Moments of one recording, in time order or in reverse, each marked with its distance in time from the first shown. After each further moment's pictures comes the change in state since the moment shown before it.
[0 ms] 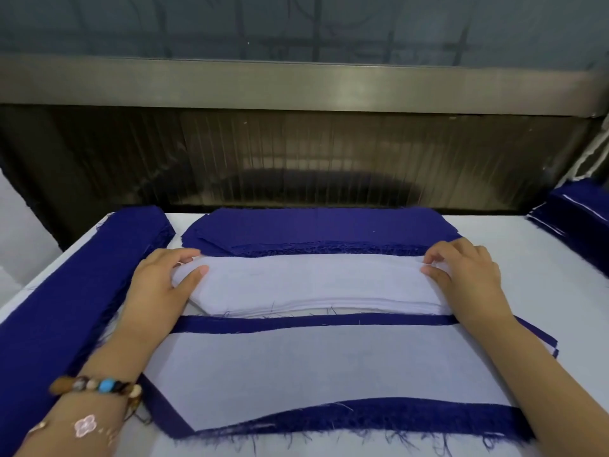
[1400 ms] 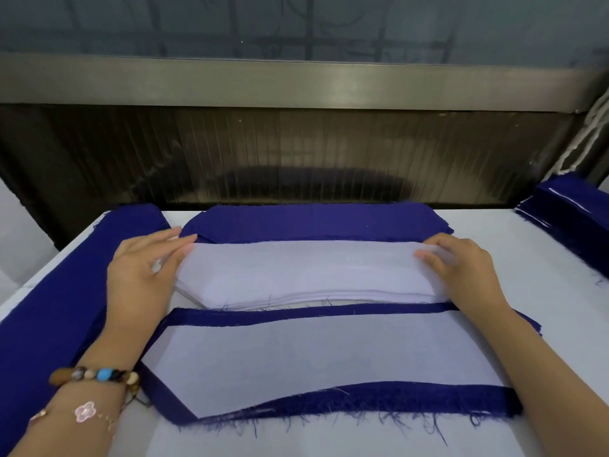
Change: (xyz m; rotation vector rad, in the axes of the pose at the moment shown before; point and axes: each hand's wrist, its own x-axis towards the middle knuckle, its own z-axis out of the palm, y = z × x) left_hand 0.004 0.000 -0.010 0.031 0.233 0.177; right_hand 0.001 0.001 -0.012 0.184 -0.020 -0.001
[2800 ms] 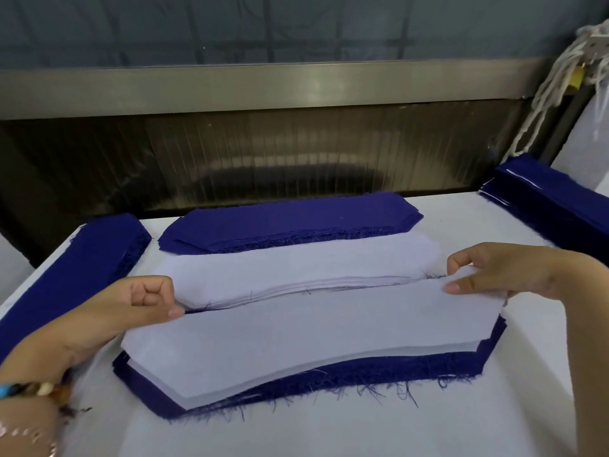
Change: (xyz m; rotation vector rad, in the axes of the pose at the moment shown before) left_hand 0.007 -0.018 -0.037 -0.560 -1.028 -0.363; right_hand -0.017 0.036 -0.096 0.204 -0.823 0.429
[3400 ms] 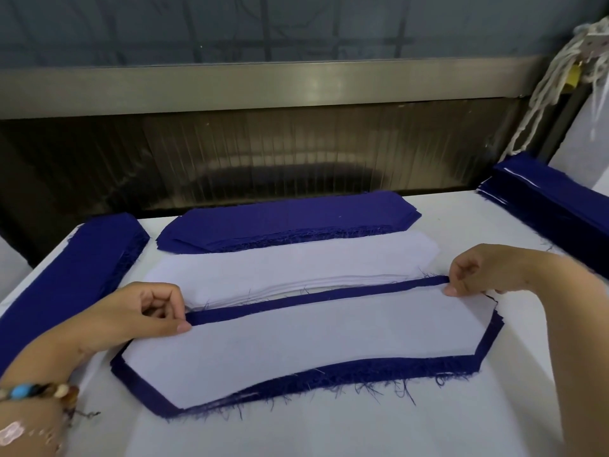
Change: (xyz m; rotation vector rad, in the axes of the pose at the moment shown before) left_hand 0.003 0.008 0.013 0.221 -0.021 0.015; right_hand 0.013 0.003 0.003 -0.220 0.081 0.095
